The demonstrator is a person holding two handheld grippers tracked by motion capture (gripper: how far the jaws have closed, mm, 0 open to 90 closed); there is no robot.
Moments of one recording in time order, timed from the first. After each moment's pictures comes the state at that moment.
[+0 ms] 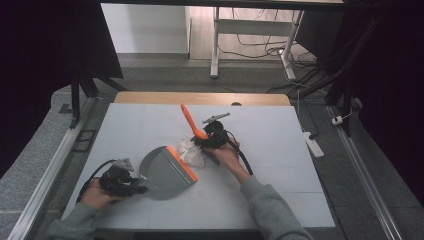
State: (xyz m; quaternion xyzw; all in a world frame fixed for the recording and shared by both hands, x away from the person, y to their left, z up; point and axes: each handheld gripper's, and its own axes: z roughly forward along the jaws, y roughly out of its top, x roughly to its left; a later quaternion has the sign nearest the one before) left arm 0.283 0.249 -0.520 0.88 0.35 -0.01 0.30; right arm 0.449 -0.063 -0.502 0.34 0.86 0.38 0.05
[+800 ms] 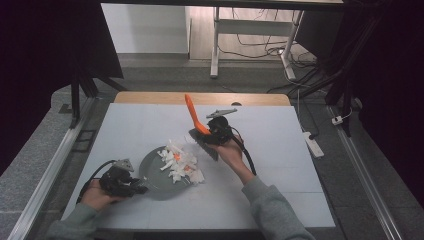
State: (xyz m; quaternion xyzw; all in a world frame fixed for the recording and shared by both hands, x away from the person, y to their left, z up) left arm 0.281 0.248 -0.520 0.88 0.36 -0.01 0.30; right arm 0.440 -0.076 -0.466 0.33 0.84 0.43 0.07
